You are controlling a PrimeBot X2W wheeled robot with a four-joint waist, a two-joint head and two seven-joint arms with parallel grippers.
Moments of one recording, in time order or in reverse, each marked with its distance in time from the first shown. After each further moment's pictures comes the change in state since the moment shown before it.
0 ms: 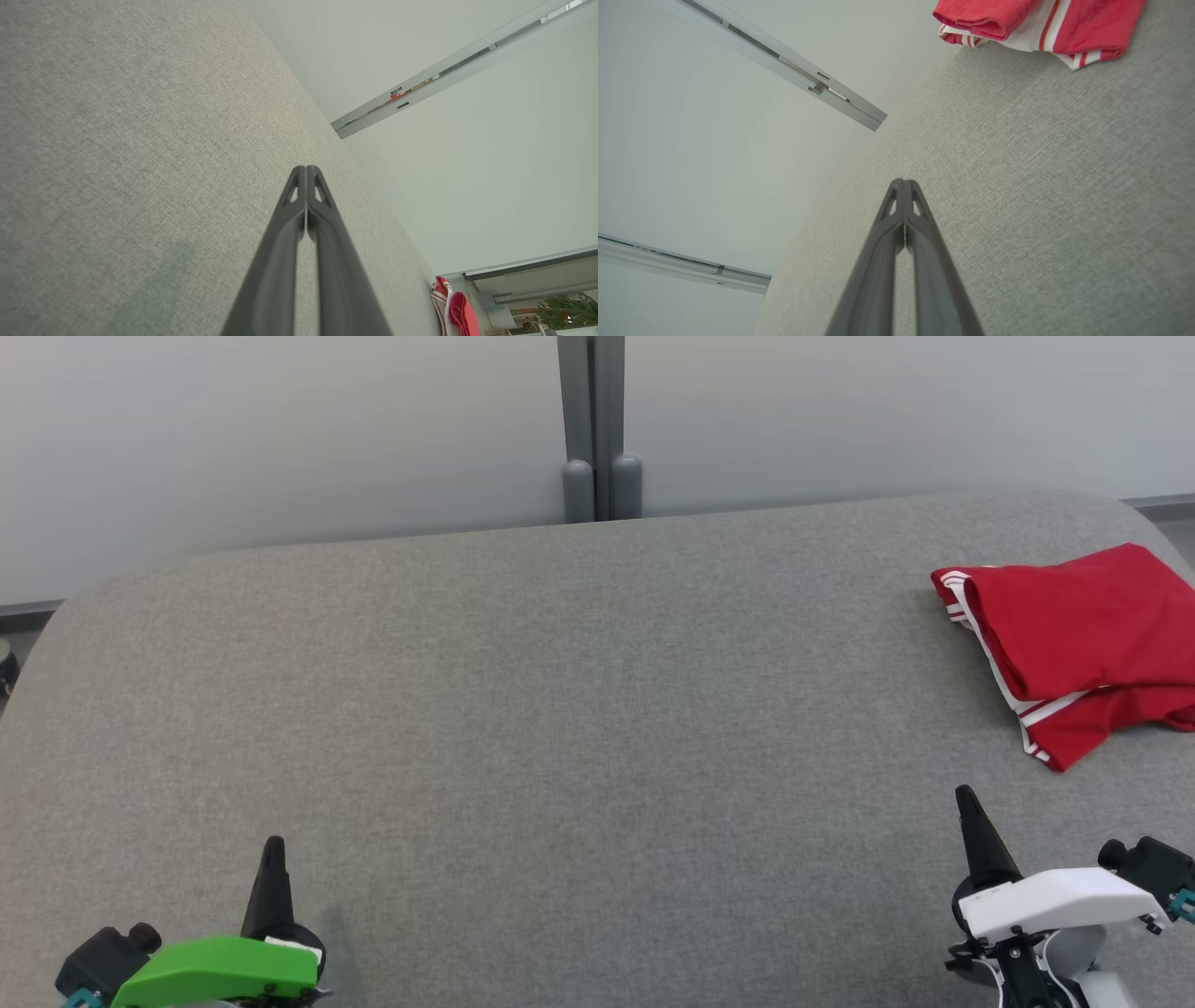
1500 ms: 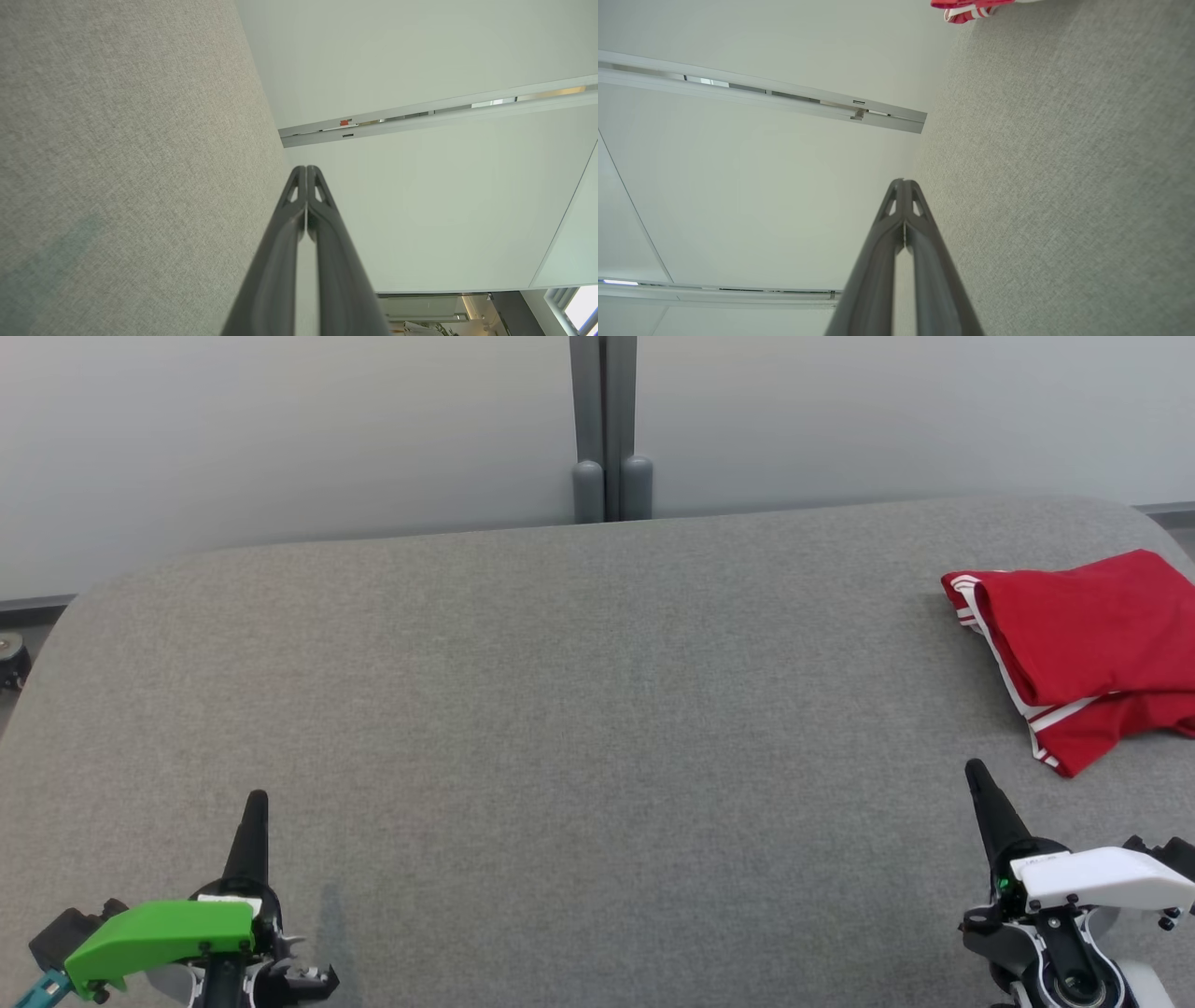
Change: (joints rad) left arm -0.070 0.001 0.056 -0.022 -0.378 0.000 0.113; right arm -0.024 -0.003 -0.040 -0.036 0.421 -0.001 0.114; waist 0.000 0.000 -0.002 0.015
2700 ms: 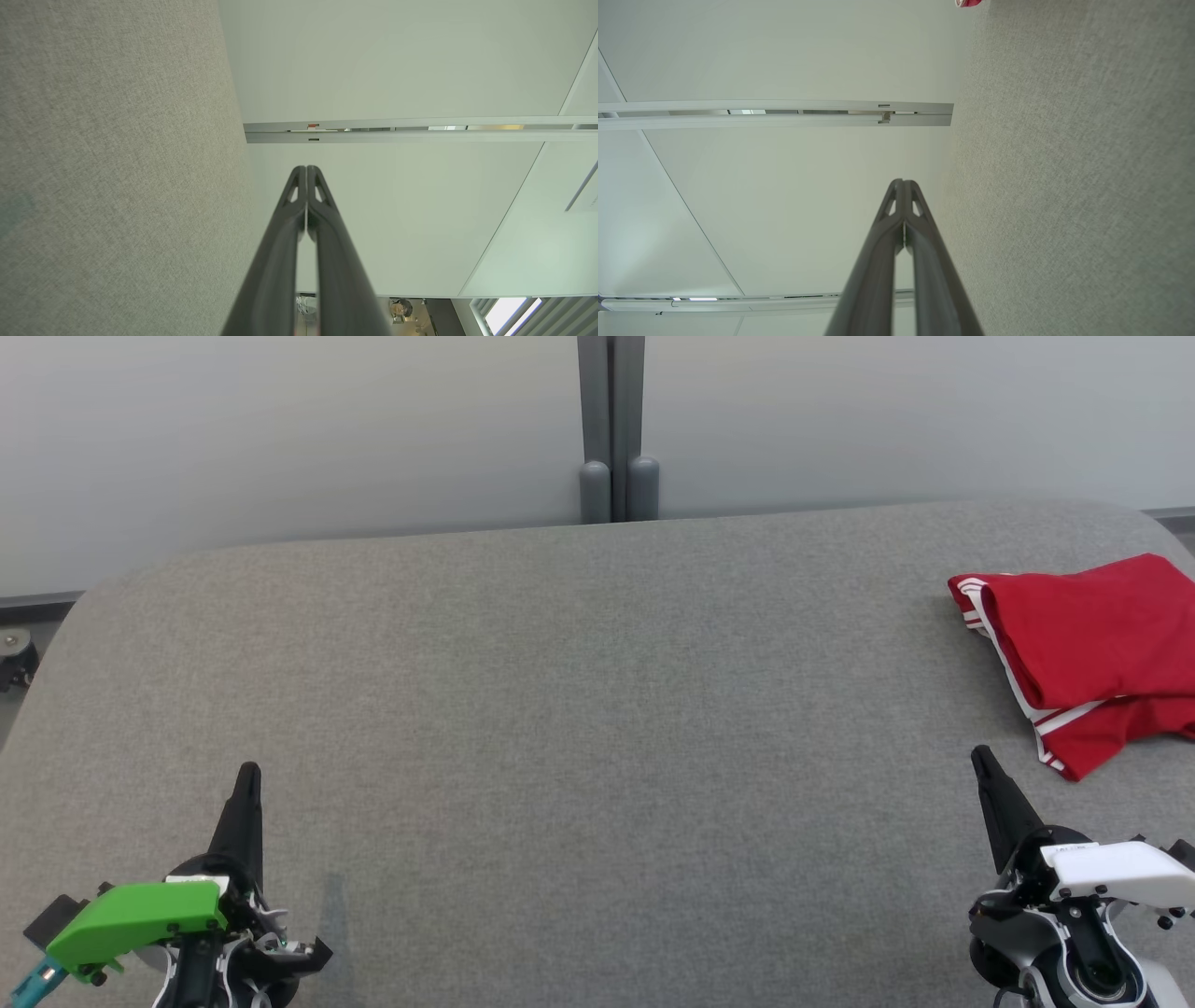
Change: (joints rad) left arm -0.036 0.001 0.026 -0.010 -0.183 0.000 0.053; right arm -0.010 -0.002 -0.021 -0.018 0.205 0.000 0.054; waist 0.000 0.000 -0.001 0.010
